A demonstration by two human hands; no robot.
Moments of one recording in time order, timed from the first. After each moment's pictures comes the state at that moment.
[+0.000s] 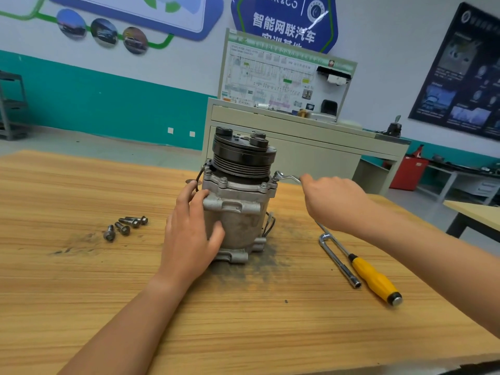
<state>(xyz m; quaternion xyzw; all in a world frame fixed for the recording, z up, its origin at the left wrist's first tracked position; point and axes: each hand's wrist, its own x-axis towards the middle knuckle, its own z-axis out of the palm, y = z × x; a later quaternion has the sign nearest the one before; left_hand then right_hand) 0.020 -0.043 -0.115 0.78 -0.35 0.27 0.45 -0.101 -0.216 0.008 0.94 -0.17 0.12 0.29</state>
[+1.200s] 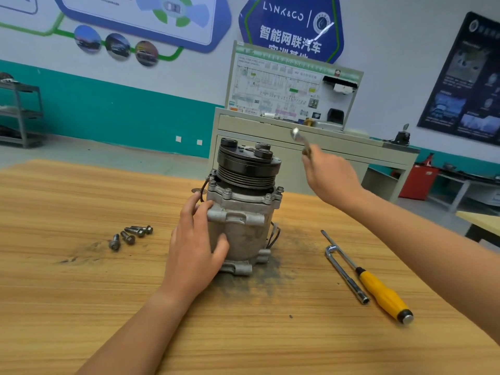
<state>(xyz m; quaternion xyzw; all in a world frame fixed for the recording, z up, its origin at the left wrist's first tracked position) 0.016 -0.042 -0.114 0.78 -0.35 0.26 0.46 -0.061 -0.246 0.032 0.93 -0.13 0.32 0.15</state>
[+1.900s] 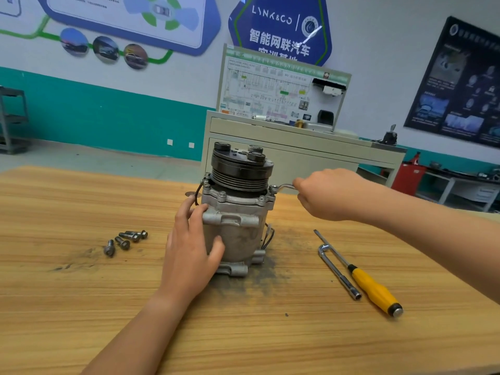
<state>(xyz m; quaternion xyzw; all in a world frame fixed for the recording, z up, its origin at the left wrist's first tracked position) 0.018 -0.042 -0.114 0.78 -0.34 0.25 0.46 -0.094 -0.207 0.050 0.93 -0.14 0.03 0.33</state>
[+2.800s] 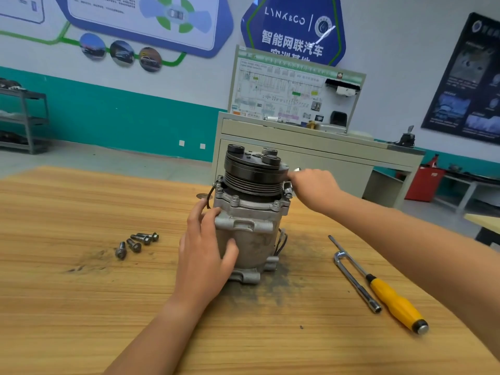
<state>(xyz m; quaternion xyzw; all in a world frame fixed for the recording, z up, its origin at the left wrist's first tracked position) 0.018 -0.047 -0.115 0.76 -0.33 0.26 0.49 -0.017 -0.248 0.015 0.93 -0.16 0.17 0.27</state>
